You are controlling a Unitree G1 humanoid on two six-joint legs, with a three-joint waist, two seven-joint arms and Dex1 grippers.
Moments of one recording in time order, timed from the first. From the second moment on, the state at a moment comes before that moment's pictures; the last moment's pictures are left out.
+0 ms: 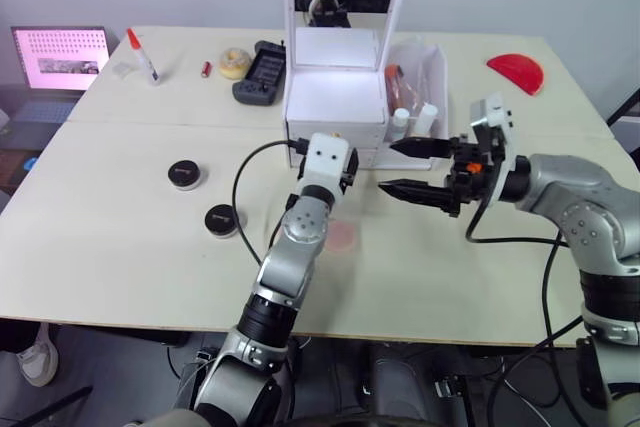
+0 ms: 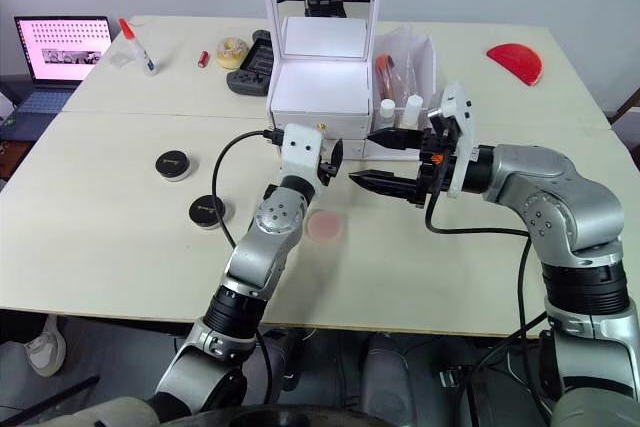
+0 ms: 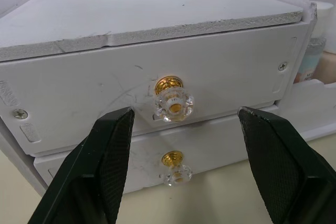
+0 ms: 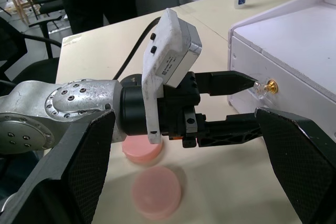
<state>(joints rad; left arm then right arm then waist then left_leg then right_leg) -0.47 -0.20 -0.24 0.04 0.14 0.36 0.07 -0.51 -0.76 -0.09 -0.23 0.73 0.76 1.00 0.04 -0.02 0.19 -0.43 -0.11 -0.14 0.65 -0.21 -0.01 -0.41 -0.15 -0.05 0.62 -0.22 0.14</state>
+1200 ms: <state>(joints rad) -0.50 -0.20 -0.21 0.08 0.14 0.29 0.07 -0.51 -0.76 -0.09 -0.23 0.73 0.76 0.99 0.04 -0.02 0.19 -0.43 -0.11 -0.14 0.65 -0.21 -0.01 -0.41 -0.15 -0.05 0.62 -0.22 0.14</state>
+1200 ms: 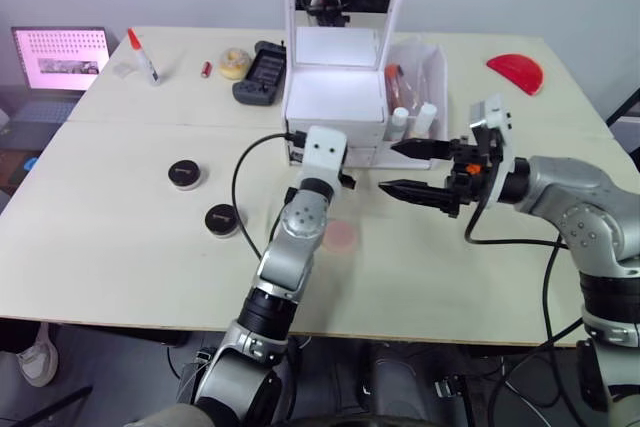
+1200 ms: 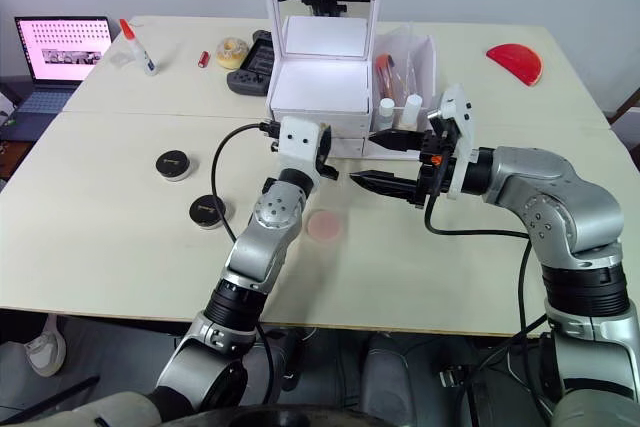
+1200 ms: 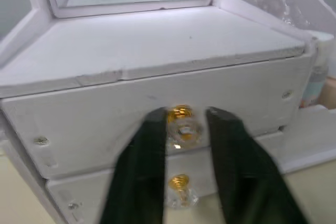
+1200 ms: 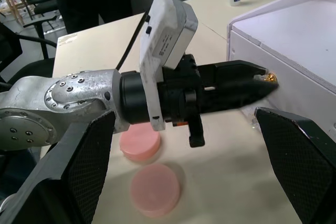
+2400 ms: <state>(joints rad) -0.20 0.01 -0.33 -0.45 0.10 0.50 -0.21 -0.51 -0.76 -0.09 -0.25 0.73 0.76 0.98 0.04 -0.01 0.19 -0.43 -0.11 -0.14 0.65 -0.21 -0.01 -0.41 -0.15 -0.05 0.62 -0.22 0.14</state>
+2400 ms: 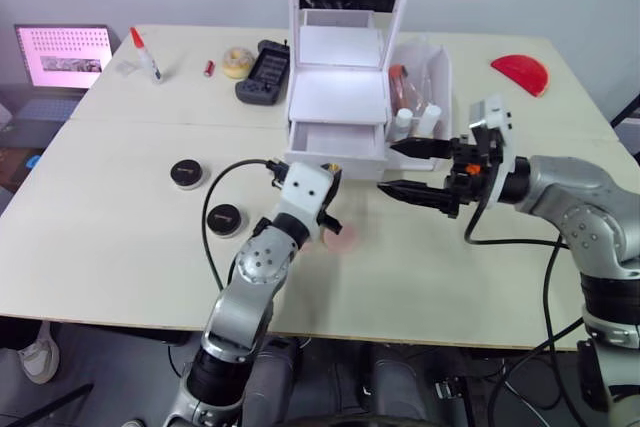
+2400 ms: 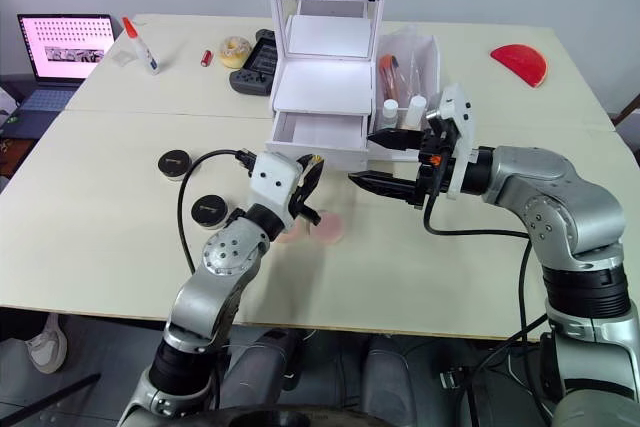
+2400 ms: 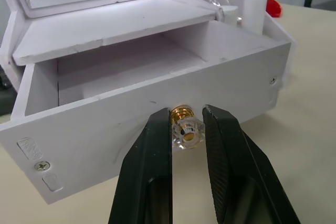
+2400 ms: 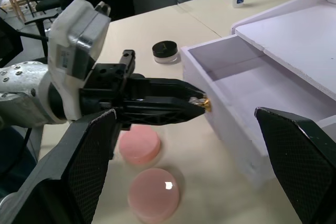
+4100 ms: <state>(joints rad) 0.17 0.98 0.77 0.15 -0.56 0.43 -1.15 0.19 -0.96 -0.79 -0.19 0.74 0.73 1.09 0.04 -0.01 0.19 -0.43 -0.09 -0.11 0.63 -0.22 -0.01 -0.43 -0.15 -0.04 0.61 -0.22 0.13</state>
